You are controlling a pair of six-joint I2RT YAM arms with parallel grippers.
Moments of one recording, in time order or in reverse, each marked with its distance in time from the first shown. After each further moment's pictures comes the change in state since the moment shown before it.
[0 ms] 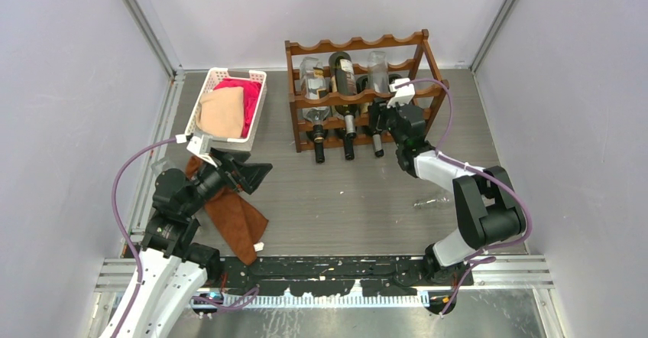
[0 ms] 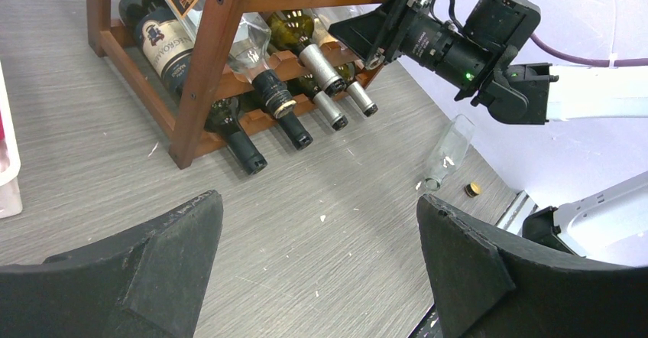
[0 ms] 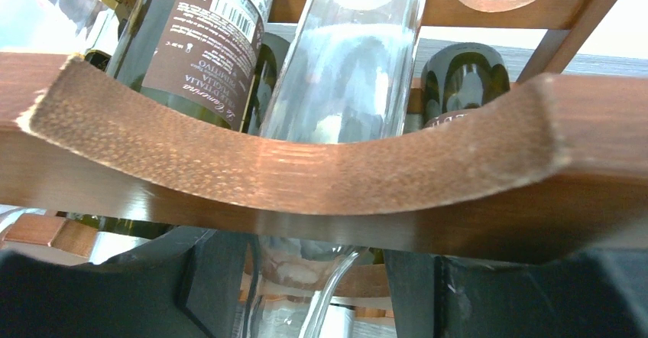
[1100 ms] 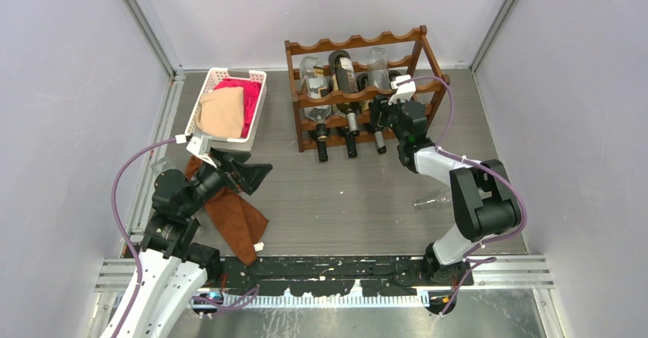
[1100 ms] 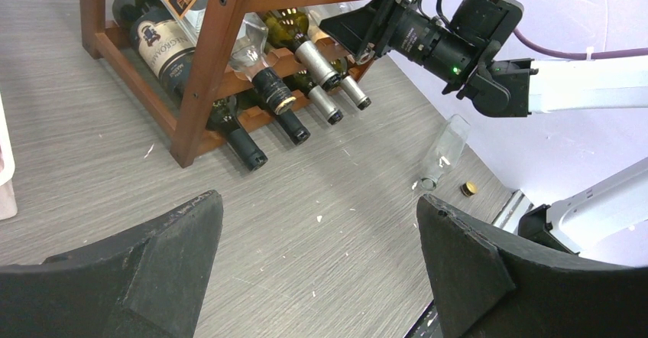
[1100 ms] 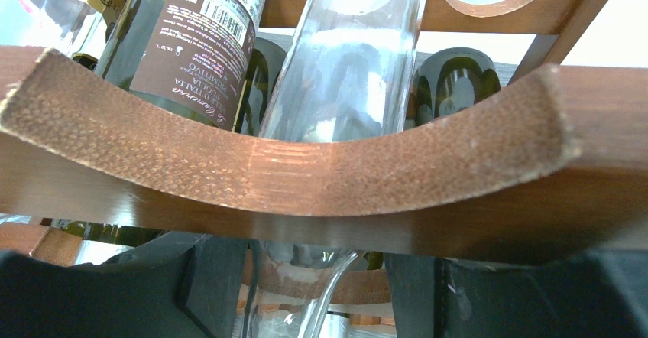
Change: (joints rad) left arm 0.000 -0.006 0.002 0.001 0.010 -0.006; right arm -0.033 0.060 0.029 0.046 -0.067 -0.023
